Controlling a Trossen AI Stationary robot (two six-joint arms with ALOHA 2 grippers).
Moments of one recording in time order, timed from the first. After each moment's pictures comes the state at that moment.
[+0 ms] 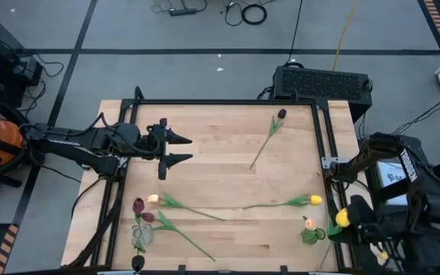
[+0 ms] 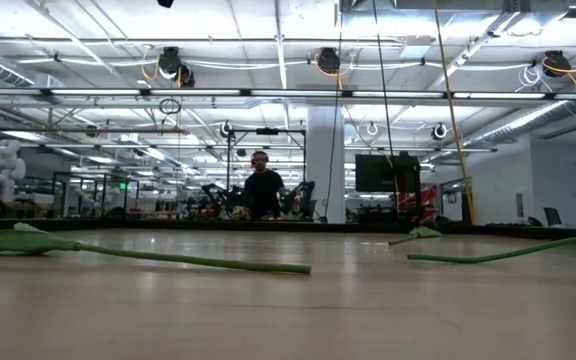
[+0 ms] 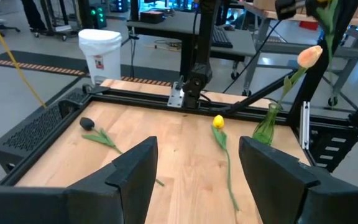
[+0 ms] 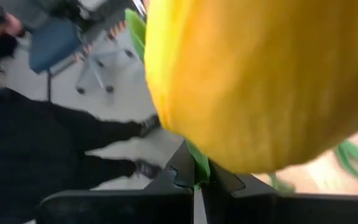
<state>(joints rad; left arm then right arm) -0.12 0.97 0.98 -0.22 -0.17 -0.13 1.32 1.53 1.93 -1.57 0.67 1.70</state>
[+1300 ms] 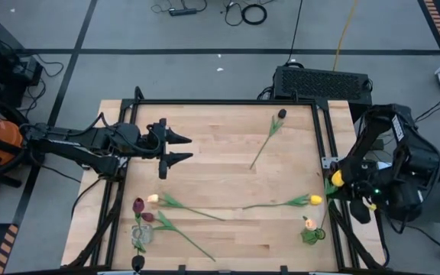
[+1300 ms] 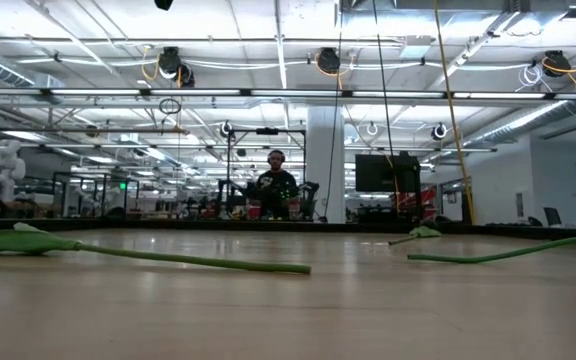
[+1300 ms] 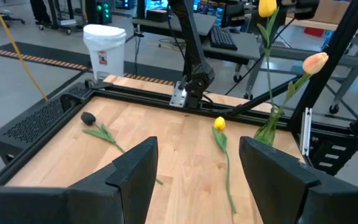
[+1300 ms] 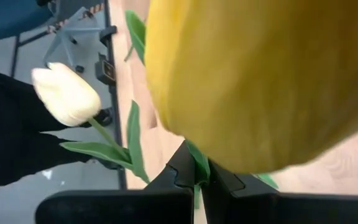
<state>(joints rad) -0.12 0.97 0.98 -0.22 -0.19 -0.18 1.28 1.07 1.45 -1.57 0.62 1.51</state>
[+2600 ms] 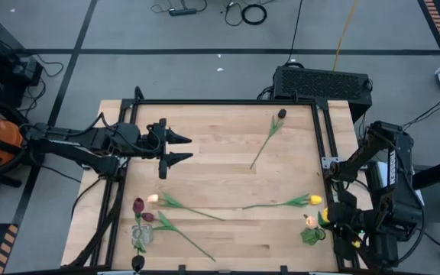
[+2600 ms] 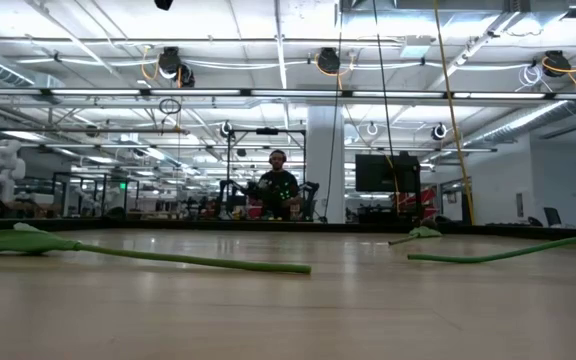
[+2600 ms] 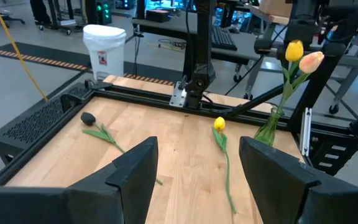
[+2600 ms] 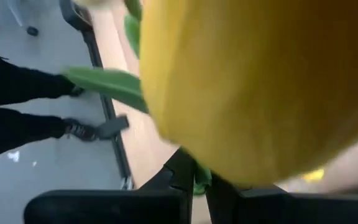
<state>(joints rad) -0.12 0.97 0.98 -0.22 -0.19 -0.18 1.28 1.38 1.41 -1.41 0.47 1.63</state>
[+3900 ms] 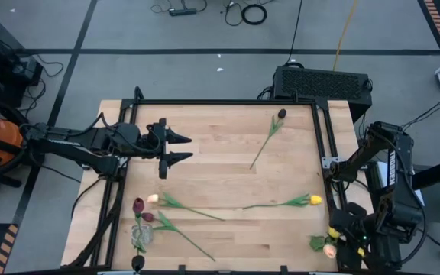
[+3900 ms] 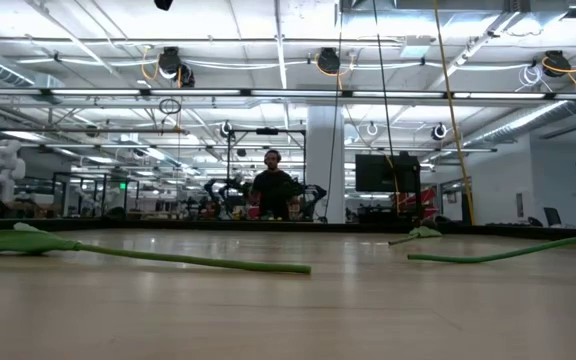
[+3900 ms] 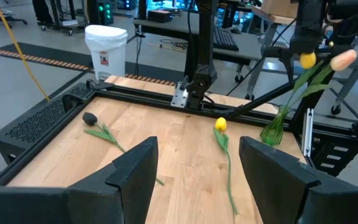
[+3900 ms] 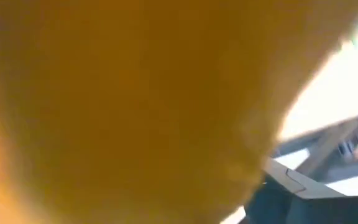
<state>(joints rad) -0.12 0.97 0.98 -0.22 -0.20 -0.18 1.28 1.38 1.41 -1.30 0.18 1.77</state>
